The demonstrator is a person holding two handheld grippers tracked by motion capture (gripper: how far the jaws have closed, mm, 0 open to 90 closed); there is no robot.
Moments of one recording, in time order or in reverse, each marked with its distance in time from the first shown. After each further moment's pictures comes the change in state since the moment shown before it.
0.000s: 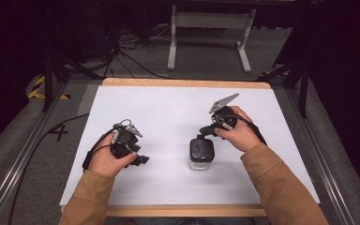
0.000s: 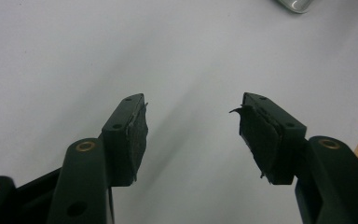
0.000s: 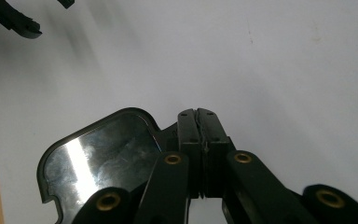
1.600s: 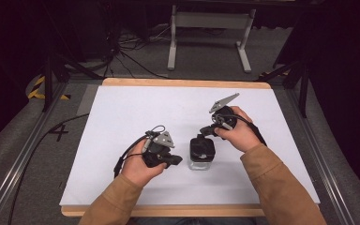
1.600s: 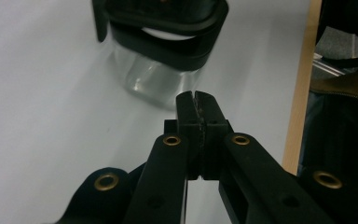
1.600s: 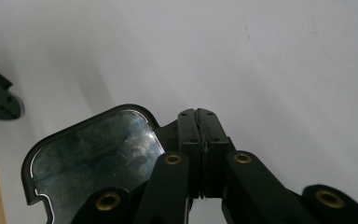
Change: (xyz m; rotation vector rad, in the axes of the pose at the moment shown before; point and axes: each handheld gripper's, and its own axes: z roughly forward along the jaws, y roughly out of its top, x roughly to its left) left arm -0.076 0.044 0.031 -0.228 -0.183 0.221; right arm -0.001 -0.001 0.001 0.008 -0.010 0.032
